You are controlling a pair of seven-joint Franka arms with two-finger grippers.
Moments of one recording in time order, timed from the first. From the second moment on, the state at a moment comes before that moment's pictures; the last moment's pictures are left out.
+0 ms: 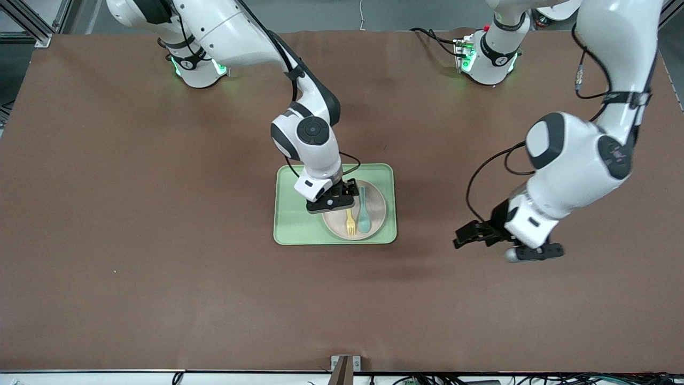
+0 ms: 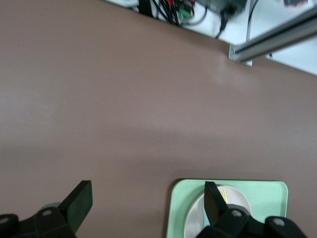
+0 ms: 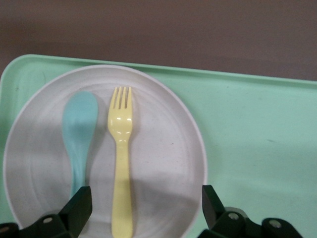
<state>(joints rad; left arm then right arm) 0.16 0.37 -0.44 -1.66 -0.13 2.29 -0.31 0.77 0.73 -0.02 -1.58 -0.04 2.48 0.68</state>
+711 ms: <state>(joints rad) -0.06 0.03 0.02 -1.68 -0.07 1.88 -0.11 0.81 0.78 -0.02 -1.57 -0.04 2.50 0.76</state>
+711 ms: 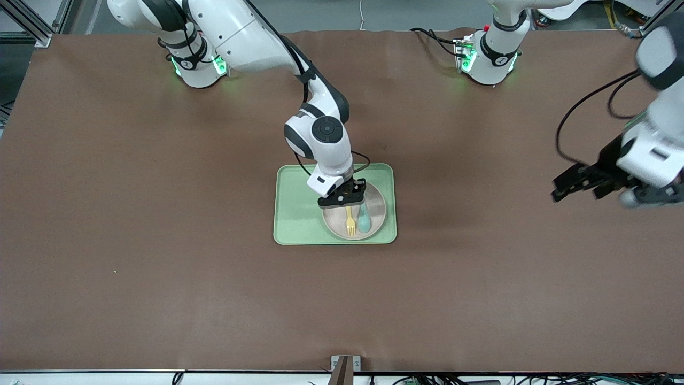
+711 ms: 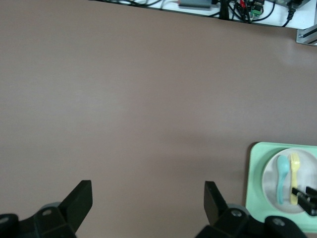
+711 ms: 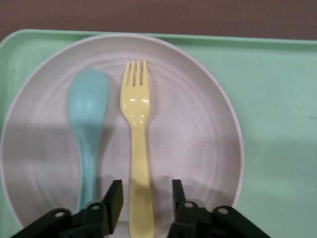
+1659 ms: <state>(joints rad) -0.09 -0.08 0.05 -1.65 0.02 1.71 -0.10 0.82 0.79 -0.02 -1.56 -0.04 2.50 0.86</state>
